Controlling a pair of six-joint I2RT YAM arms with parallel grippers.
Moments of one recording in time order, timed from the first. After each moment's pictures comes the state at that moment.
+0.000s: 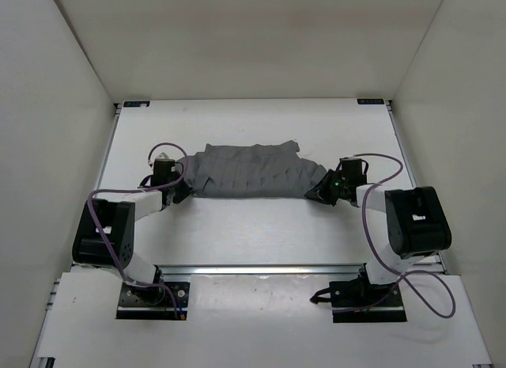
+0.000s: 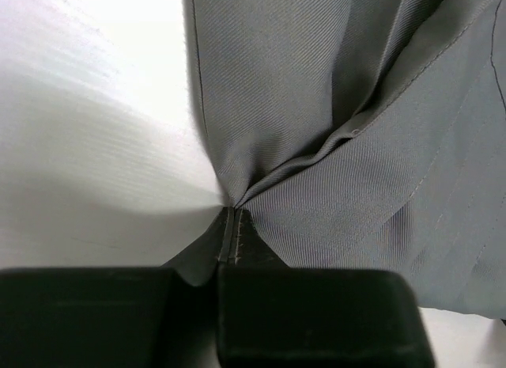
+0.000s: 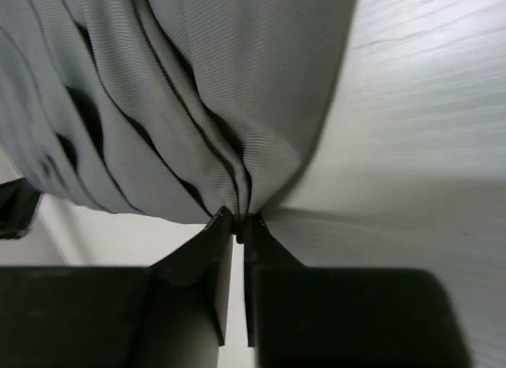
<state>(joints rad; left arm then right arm) -0.13 1.52 0.62 0.05 0.02 -0.73 0.12 1.58 0.64 0.08 -0.42 0.74</state>
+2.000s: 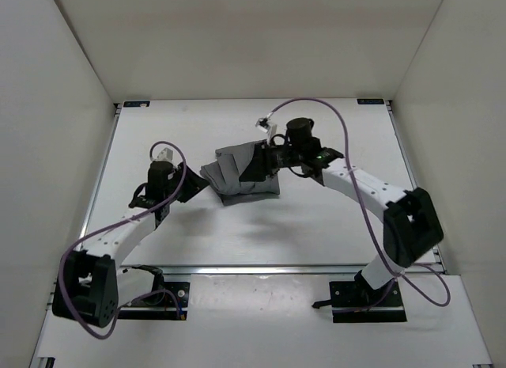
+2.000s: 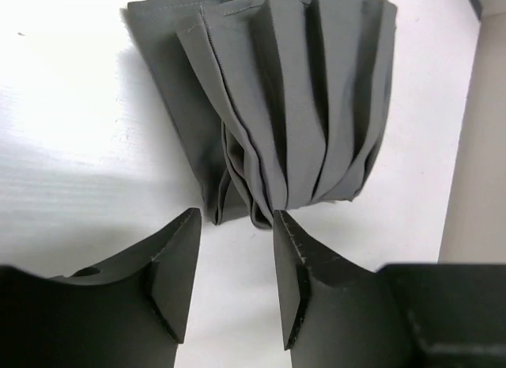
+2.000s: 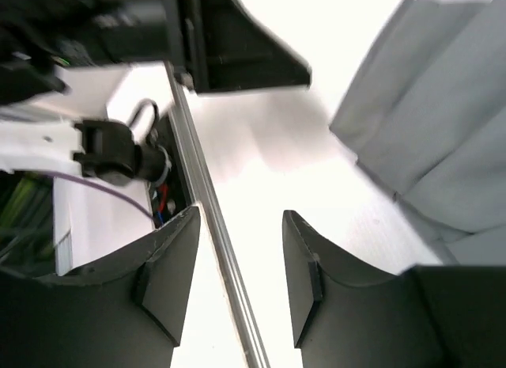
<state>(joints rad) -0.23 1.19 0.56 0.02 0.17 -0.82 0.60 1.65 1.21 -0.09 -0.82 0.38</state>
